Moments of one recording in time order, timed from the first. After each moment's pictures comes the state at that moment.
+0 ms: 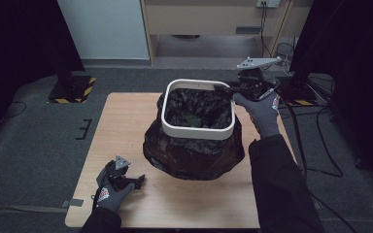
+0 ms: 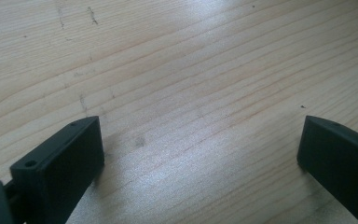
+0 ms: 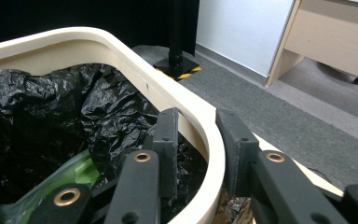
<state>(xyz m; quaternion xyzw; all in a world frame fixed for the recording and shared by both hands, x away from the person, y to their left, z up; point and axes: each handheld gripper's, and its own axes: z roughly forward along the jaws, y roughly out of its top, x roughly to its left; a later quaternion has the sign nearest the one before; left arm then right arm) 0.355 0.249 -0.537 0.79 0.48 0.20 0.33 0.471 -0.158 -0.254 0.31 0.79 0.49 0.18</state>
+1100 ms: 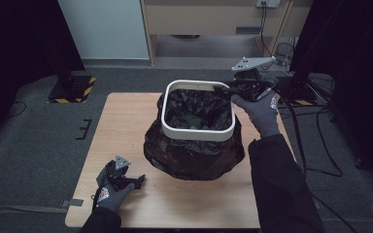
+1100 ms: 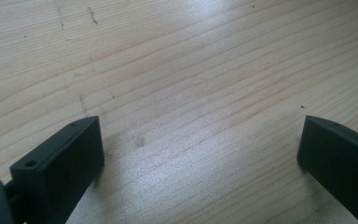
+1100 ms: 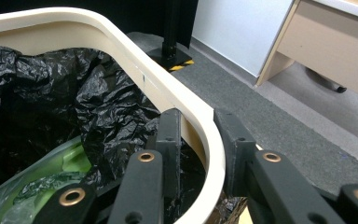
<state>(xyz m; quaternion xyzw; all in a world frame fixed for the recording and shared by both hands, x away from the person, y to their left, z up) 0.355 0.249 -0.537 0.79 0.48 0.20 0.33 0.468 -0.152 -0.250 0.28 0.81 0.46 0.21</state>
